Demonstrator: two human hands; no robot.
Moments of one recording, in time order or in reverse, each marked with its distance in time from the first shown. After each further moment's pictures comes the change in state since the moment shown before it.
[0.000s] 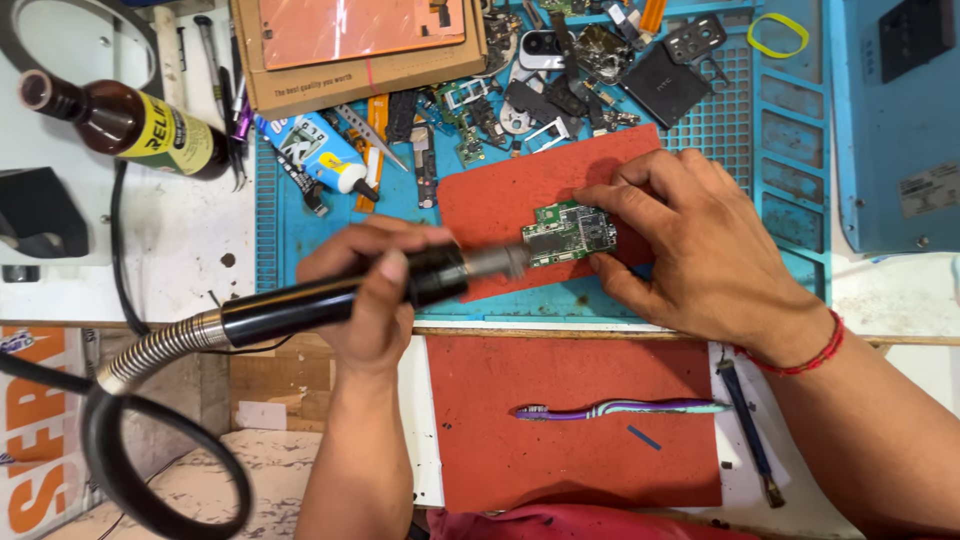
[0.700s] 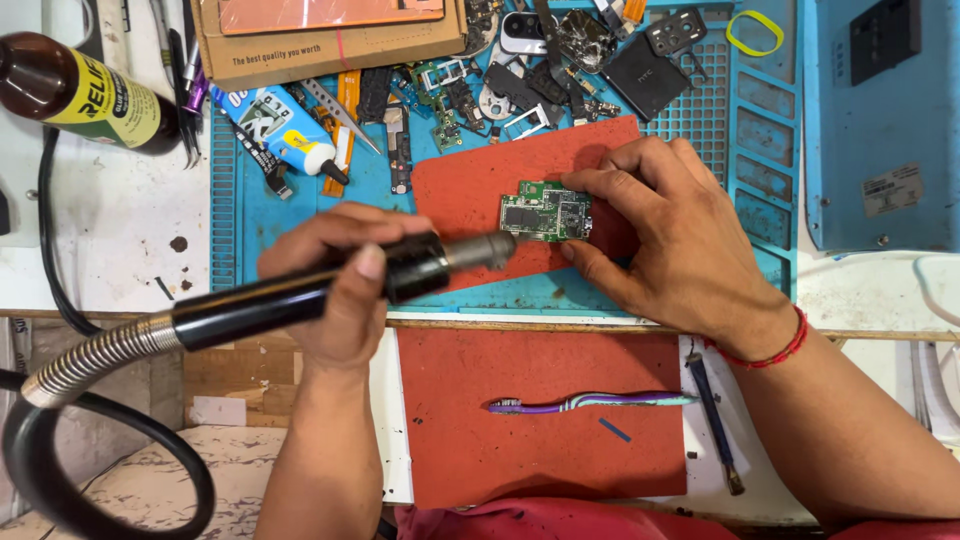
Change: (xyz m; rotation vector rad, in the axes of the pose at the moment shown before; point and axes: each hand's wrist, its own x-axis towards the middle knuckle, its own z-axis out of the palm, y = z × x) left_hand -0.003 -0.002 0.001 0.031 0.038 0.048; right_hand -0.001 -0.002 0.000 0.012 0.039 0.040
